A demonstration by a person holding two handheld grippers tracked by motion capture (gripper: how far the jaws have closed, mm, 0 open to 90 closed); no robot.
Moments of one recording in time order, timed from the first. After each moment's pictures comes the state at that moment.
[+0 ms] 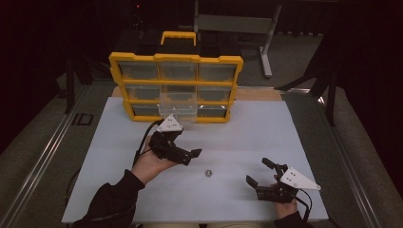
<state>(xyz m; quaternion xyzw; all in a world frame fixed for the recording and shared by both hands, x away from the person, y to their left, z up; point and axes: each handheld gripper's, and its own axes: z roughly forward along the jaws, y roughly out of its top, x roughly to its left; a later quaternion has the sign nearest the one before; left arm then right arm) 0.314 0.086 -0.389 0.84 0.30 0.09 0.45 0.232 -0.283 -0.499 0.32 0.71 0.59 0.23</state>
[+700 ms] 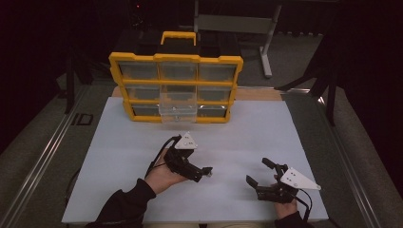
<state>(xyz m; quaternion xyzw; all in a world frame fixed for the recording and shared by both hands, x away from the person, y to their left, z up) 0.301 0.054 -0.434 0.86 0.25 0.05 0.43 0.232 -0.283 -0.499 0.32 0.71 0.59 0.23</state>
